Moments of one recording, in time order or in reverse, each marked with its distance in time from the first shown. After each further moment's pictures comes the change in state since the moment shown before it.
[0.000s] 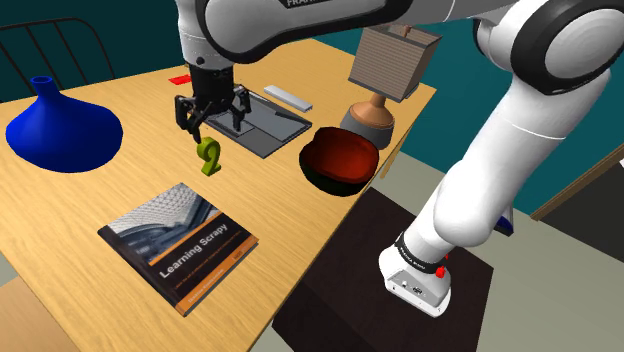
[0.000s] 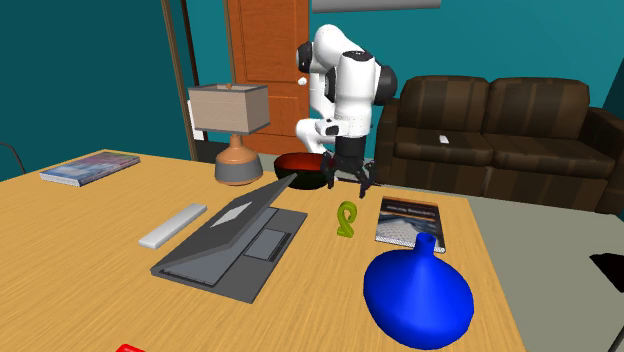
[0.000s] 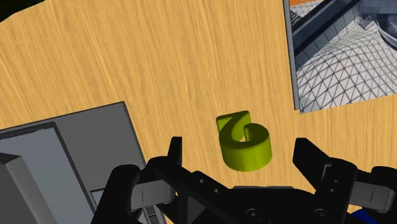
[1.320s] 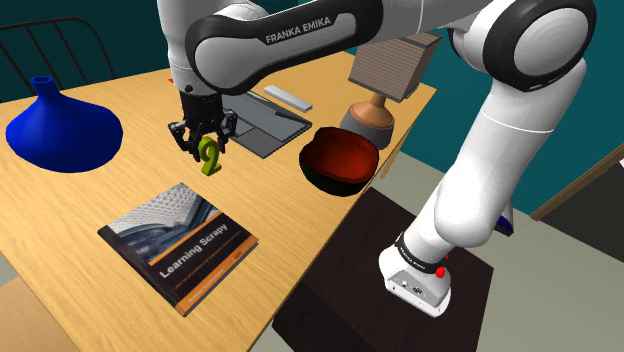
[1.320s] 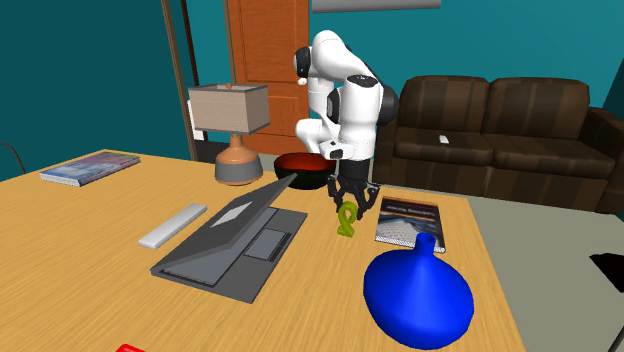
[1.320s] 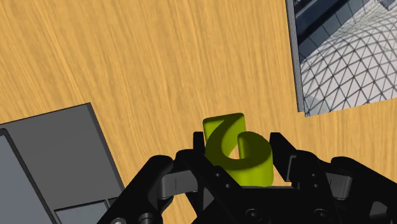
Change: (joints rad) arm 0.021 0.104 0.006 -0.004 -0.051 0.094 0.057
